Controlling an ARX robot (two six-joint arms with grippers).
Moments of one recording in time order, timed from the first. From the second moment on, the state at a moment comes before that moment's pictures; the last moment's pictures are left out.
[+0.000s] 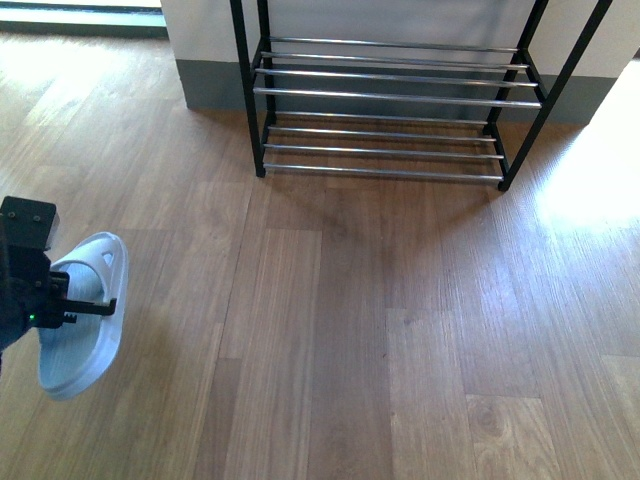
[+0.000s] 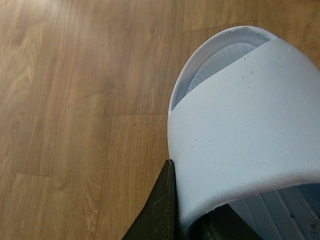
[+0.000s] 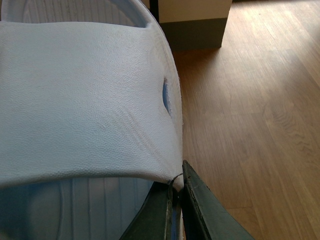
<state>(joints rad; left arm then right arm) 0.04 2.56 0.77 1.11 -0.23 0.26 -0.40 1.48 0.29 0.82 -0.11 -0.01</state>
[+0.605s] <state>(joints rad) 0.15 1.18 0.14 0.57 0.06 0.47 -0.40 1.48 0.29 0.82 -0.11 -0.01</state>
